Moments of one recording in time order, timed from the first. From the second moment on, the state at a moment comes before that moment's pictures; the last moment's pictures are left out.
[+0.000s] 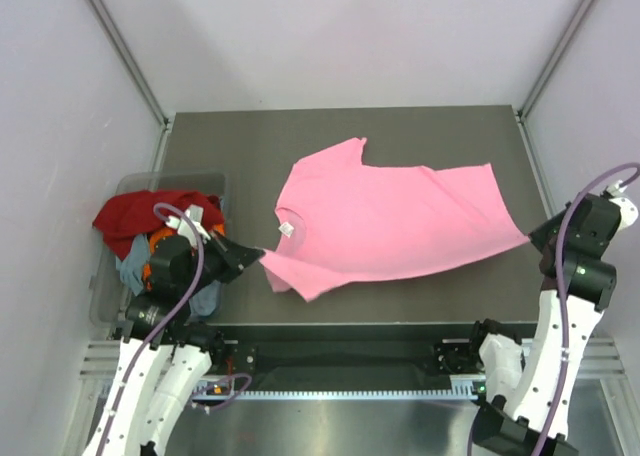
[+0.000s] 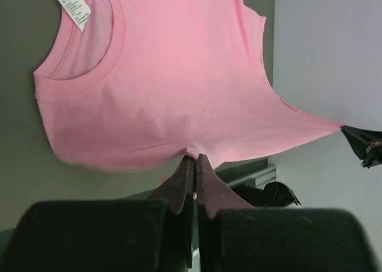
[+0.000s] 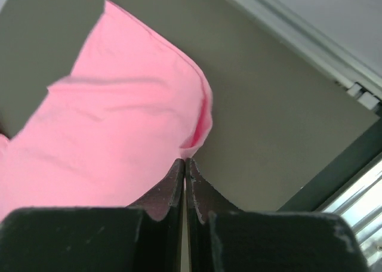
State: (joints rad) left arm -0.22 0.47 0.70 -0.63 0.33 -0.92; right arm -0.42 0.76 1.07 -0.98 0.10 0.48
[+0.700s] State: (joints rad) left arm -0.24 0.91 0.85 -0.62 0.26 -0.82; right arm -0.42 0.94 1.09 -0.92 -0.03 0.50
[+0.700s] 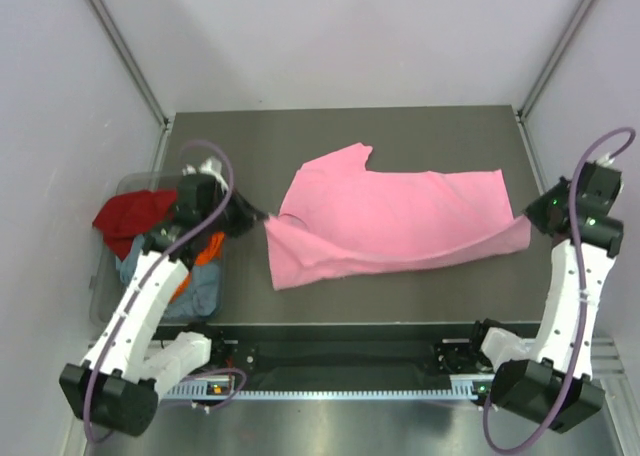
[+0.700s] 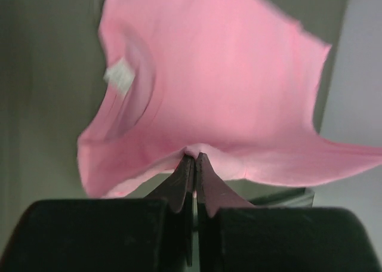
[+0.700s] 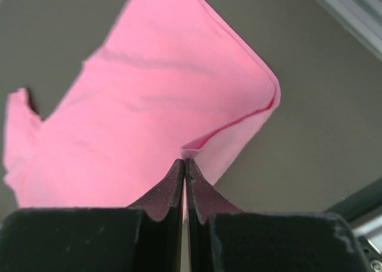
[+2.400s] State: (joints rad) left arm -0.23 1.70 2.09 -0.62 -0.12 -0.56; right arm -0.29 1.37 1.65 -0.71 -0.11 0.64
